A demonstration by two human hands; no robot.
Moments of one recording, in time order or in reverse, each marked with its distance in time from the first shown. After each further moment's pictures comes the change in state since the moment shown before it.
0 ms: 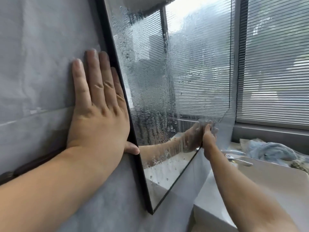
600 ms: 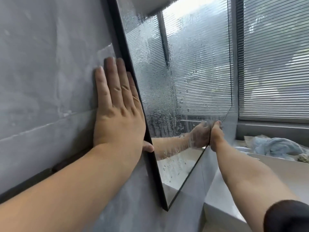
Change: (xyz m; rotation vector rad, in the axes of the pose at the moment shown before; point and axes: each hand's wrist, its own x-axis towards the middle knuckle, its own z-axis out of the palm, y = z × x) left_hand 0.003 0.000 0.006 -0.097 -0.025 0.046; right_hand 0.007 -0.009 0.009 0.162 0.051 0.101
